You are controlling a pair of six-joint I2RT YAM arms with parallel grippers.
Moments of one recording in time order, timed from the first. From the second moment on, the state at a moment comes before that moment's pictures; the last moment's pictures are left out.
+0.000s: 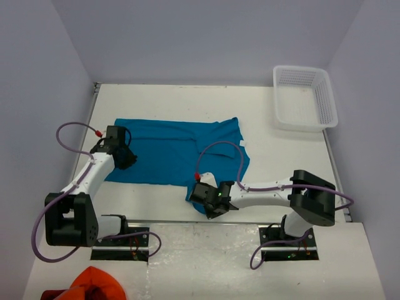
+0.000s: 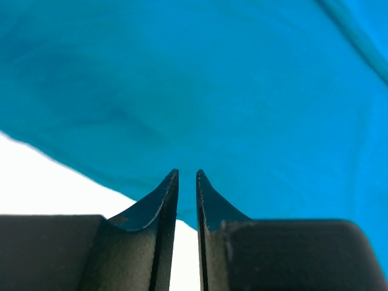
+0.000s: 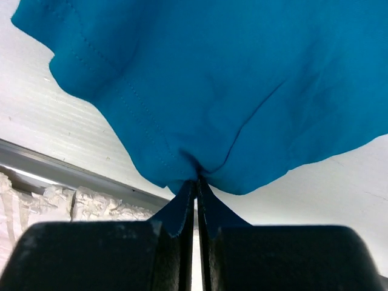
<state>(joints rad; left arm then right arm) -0.05 1.27 0.78 -0.56 -0.14 -0.67 1.29 1.61 0.90 -0.60 0.22 0.88</state>
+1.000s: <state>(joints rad) 0.28 1.25 0.71 -0.75 -0.51 -0.80 1.27 1.48 0.86 -0.66 0.16 0.81</state>
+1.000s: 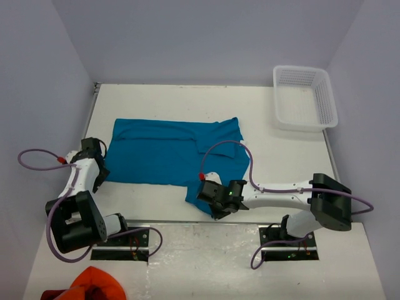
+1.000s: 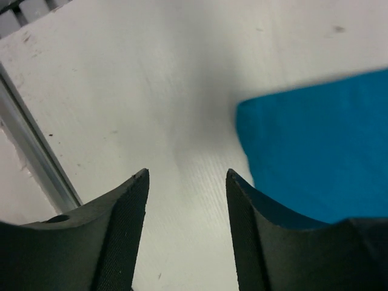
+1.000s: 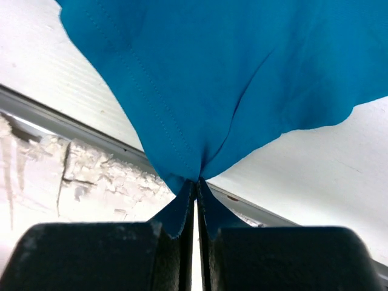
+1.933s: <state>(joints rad) 0.46 1.45 0.76 -0.56 -0.29 -0.67 1.27 1.41 0.82 -0.66 0.12 0.84</state>
